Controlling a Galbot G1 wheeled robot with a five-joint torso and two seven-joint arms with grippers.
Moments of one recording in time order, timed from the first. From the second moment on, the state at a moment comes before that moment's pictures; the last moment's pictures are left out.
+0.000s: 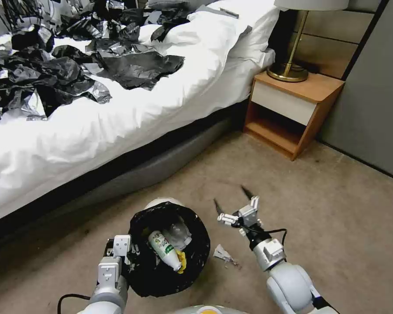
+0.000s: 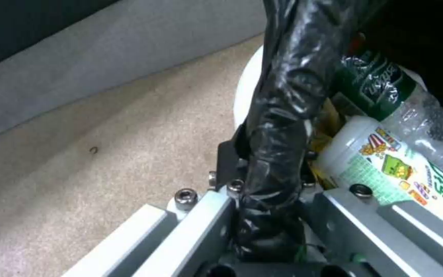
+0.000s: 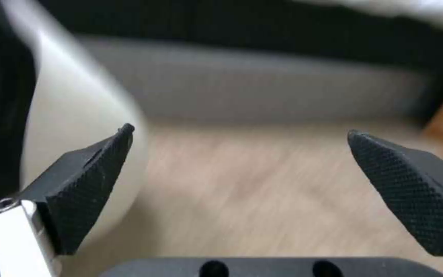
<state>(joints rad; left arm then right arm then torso) 1.84 -1.49 -0.50 -2.27 -0.01 0.53 -0.17 -1.41 1.18 0.19 1.78 0.07 0.07 -0.17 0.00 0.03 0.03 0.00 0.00</state>
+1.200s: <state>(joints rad) 1.83 -1.49 -0.49 -2.26 0.00 0.54 -0.17 -1.25 1.21 0.17 1.10 -0.12 0.29 -0.43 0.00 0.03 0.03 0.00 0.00</state>
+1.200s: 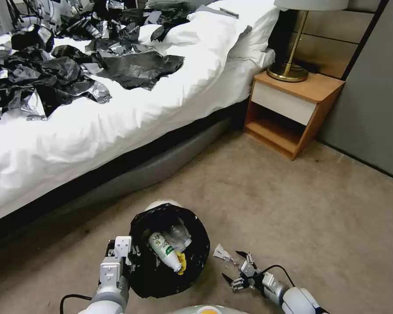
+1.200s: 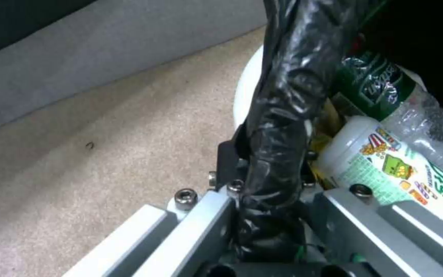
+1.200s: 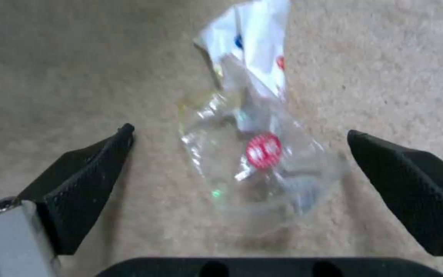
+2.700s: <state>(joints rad) 1.84 -1.49 -0.48 -2.26 0.00 0.53 -0.17 -1.24 1.24 0.20 1.07 -0.11 0.35 -0.39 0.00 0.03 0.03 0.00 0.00</state>
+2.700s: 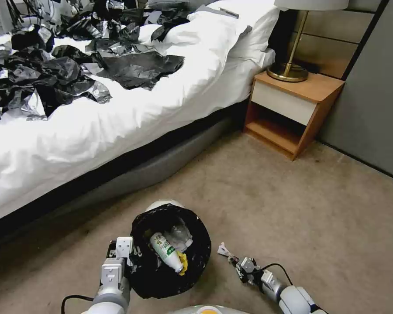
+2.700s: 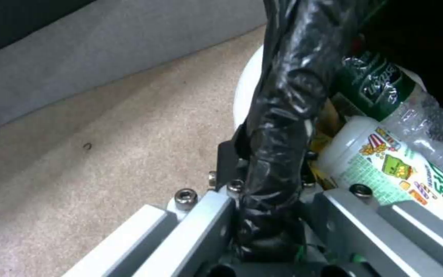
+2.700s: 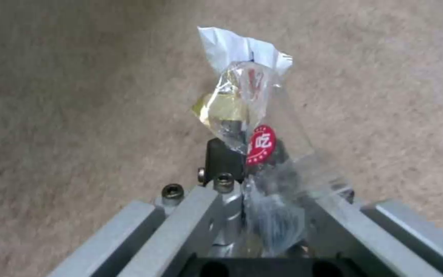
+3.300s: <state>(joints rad) 1.83 -1.49 -0.48 -2.25 0.00 0.53 -0.17 -1.34 1.16 0.20 1.89 0.17 0.39 -0.59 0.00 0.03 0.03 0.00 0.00</state>
